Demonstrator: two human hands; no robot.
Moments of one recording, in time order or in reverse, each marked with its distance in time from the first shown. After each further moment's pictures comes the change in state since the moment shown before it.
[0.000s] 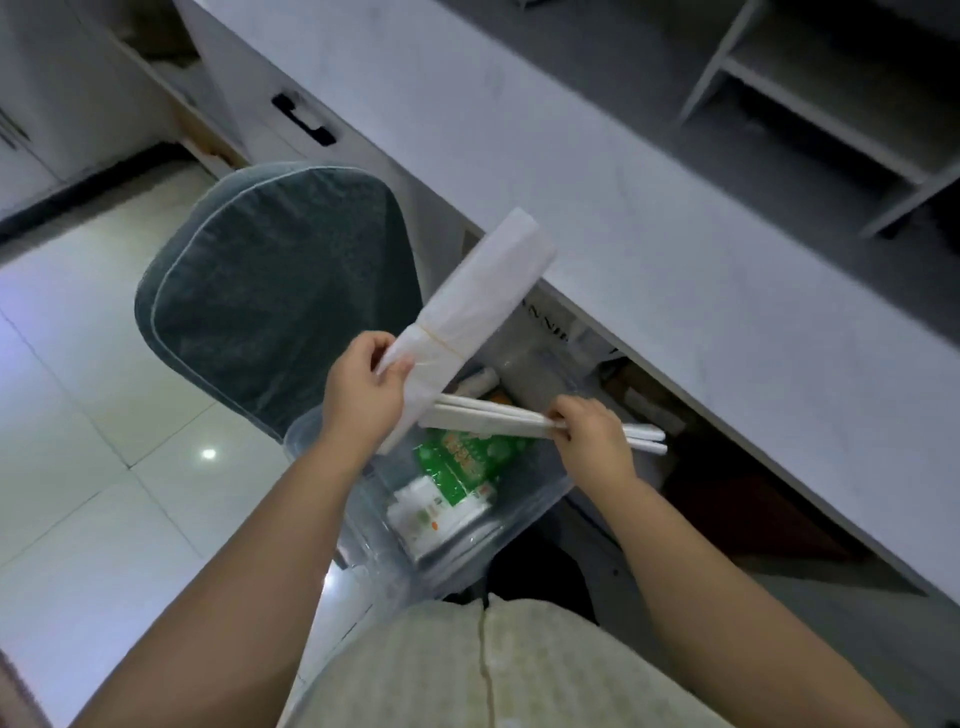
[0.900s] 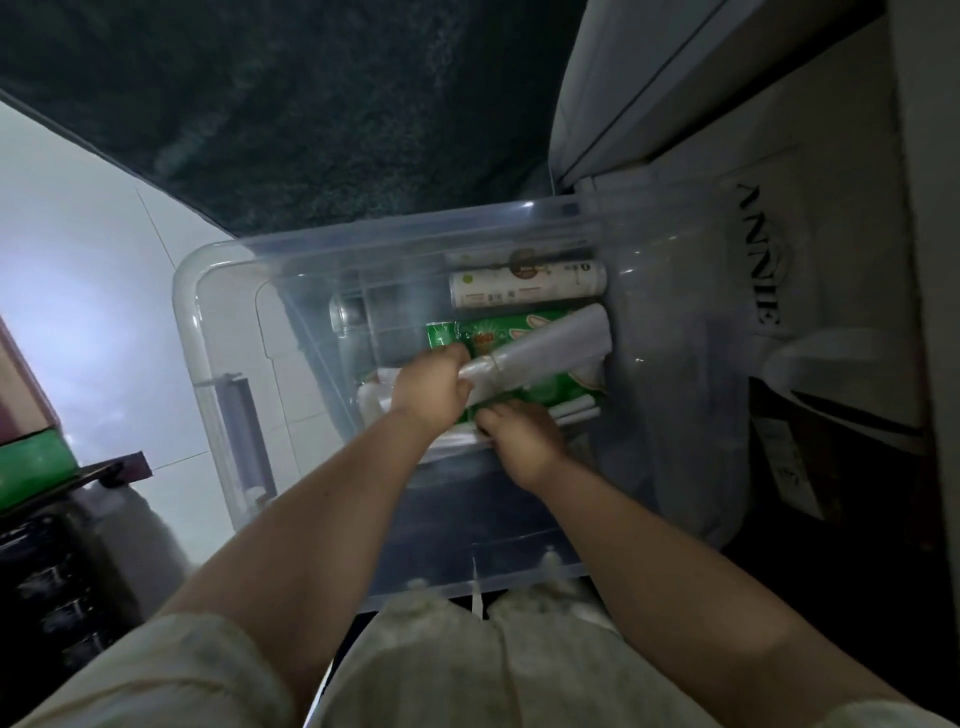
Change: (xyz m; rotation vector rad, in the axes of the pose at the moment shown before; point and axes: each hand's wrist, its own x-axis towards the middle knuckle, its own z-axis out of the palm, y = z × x) left_hand 0.001 -0.247 0.221 0.448 -0.433 -0.479; right_hand 0.078 0.072 0.260 -0.173 -0.946 -0.494
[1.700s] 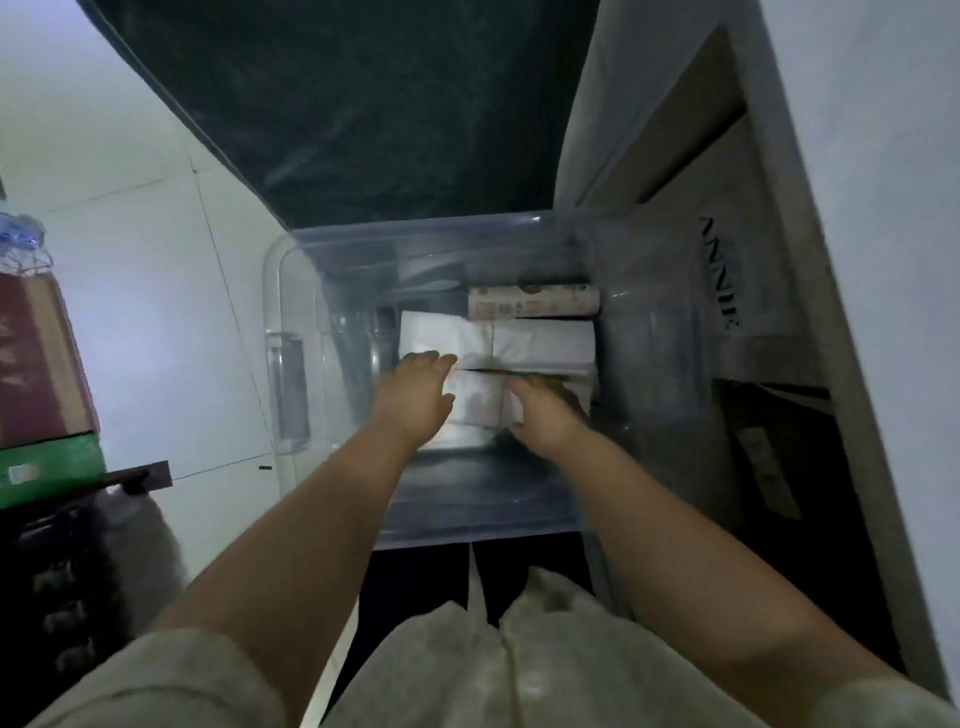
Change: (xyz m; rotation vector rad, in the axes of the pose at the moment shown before) left_hand -0.075 -0.002 -0.032 0.223 0.029 -0.023; right_hand -0.031 -0.001 -0.038 0.162 0.006 0.184
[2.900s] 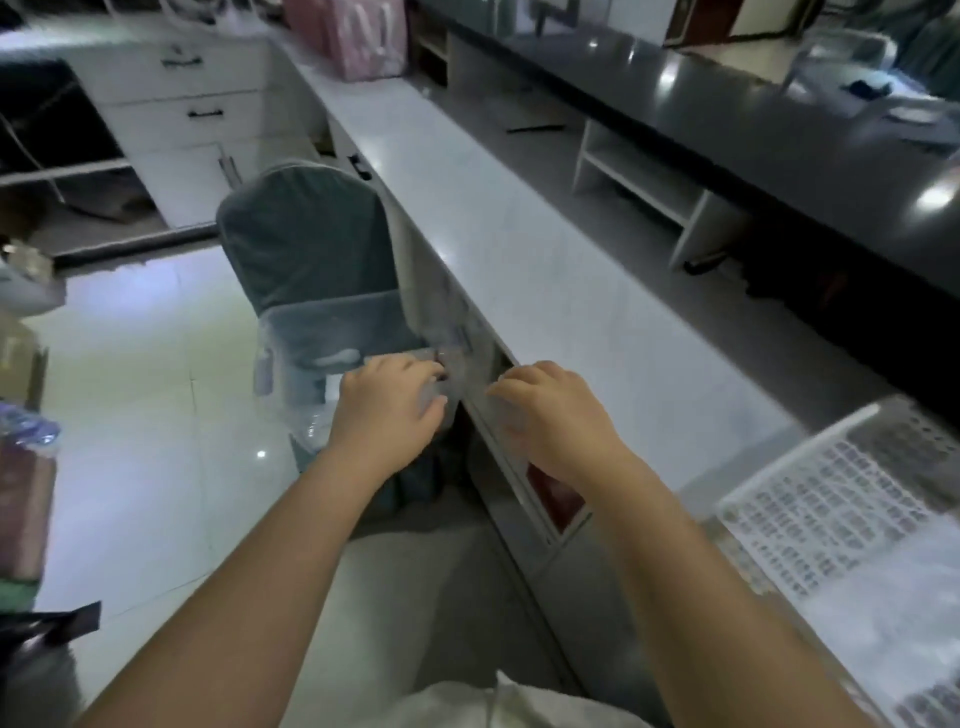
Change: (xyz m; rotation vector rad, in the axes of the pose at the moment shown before) left_hand -0.543 0.260 -0.002 -0.014 0.802 0.379; right_hand -0.635 0.018 0.033 -0.371 0.860 -0.302
